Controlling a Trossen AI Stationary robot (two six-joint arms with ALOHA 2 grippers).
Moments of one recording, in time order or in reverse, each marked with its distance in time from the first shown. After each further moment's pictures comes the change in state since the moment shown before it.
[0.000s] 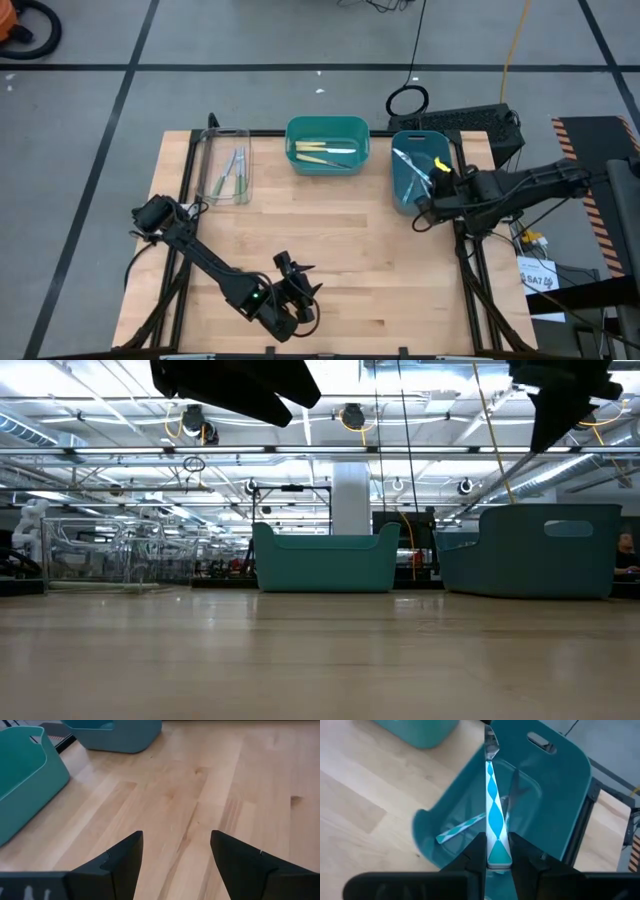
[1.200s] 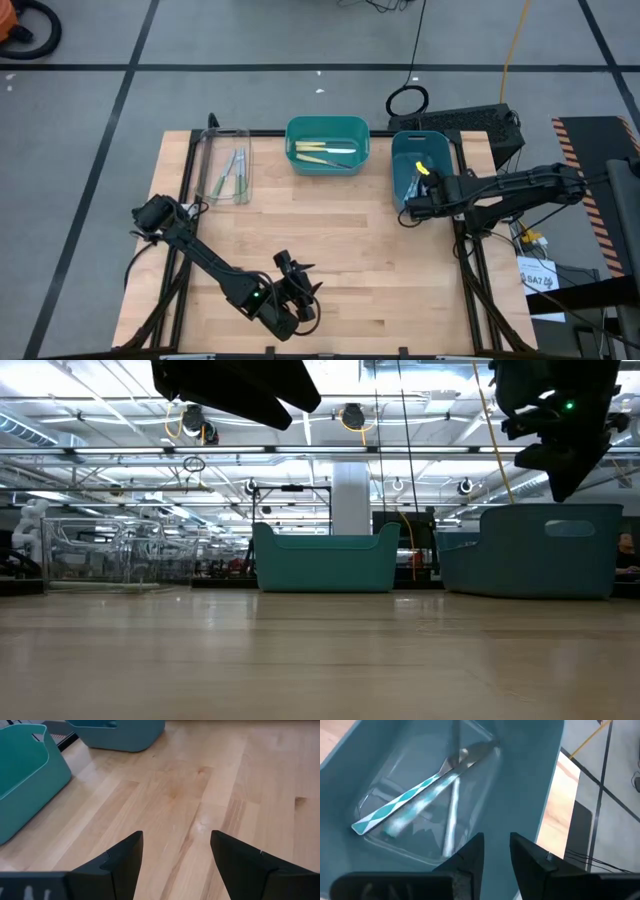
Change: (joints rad) left arm 0.008 0.000 0.000 -0.008 0.000 -0.012; right arm -0.171 0.113 -0.218 0.002 -0.049 0.017
